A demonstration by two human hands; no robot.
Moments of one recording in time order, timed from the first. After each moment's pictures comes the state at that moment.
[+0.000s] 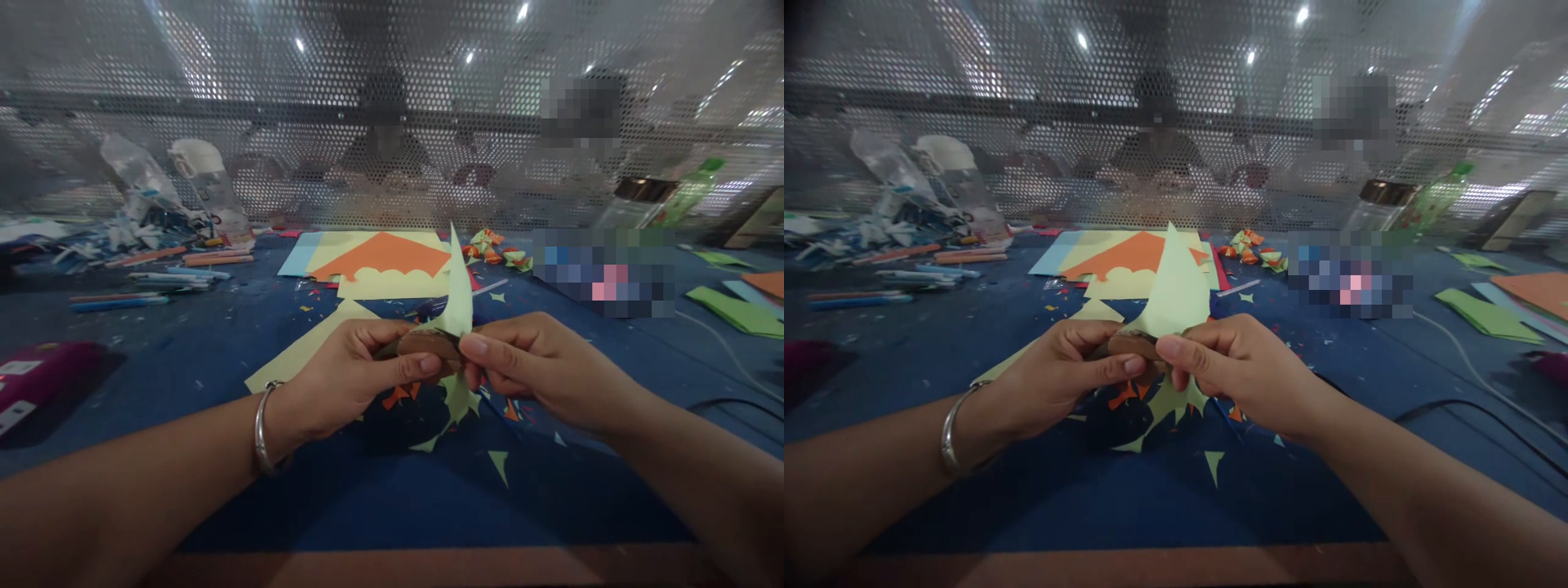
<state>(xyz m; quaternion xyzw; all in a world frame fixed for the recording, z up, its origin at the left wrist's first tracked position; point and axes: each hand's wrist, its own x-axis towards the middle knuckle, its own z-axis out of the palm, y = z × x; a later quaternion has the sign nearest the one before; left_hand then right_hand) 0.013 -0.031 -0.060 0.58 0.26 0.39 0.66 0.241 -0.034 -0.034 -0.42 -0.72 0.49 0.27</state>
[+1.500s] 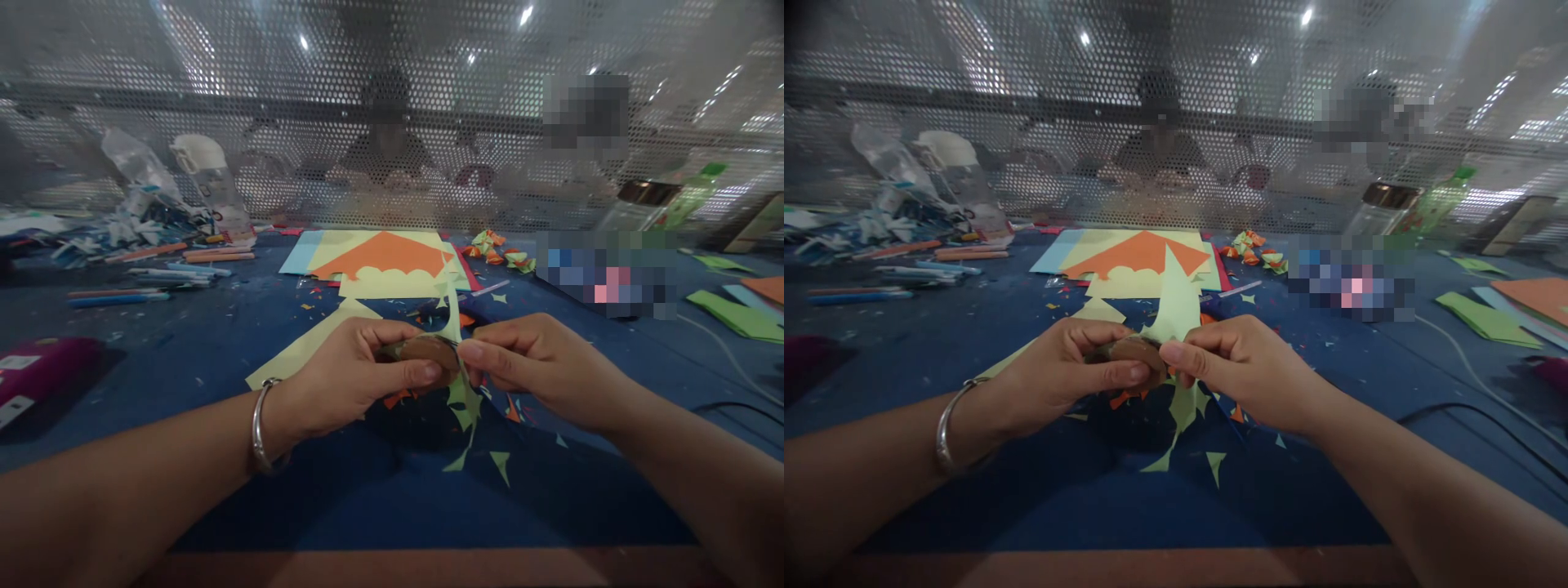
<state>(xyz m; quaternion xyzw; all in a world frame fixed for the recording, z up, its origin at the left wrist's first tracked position) 0.009 -0.029 -0.057 0.64 0.36 0.32 0.60 0.241 -0.030 -0.033 -0.44 -0.77 0.39 0.23</state>
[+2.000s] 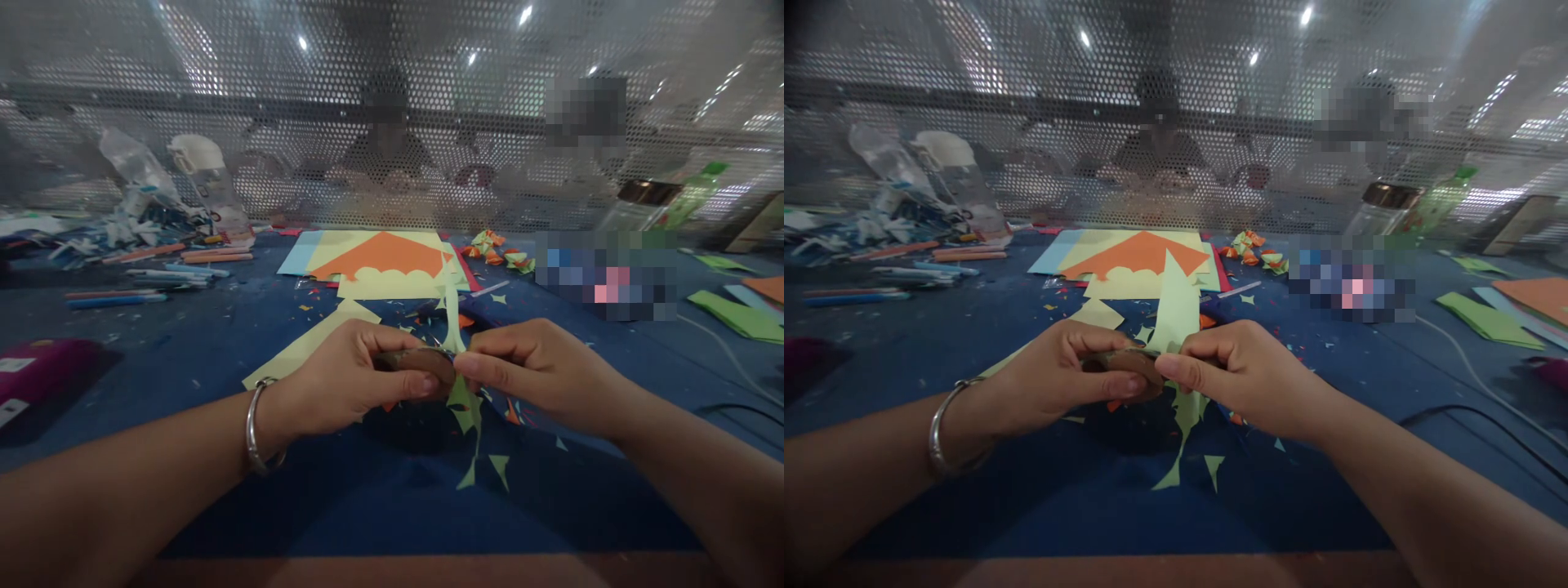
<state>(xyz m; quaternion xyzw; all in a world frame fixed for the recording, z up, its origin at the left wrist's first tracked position) 0.007 -0.029 -0.051 0.67 0.38 0.28 0.57 0.245 -0.030 -0.035 -0.44 -0.80 0.36 0.20</state>
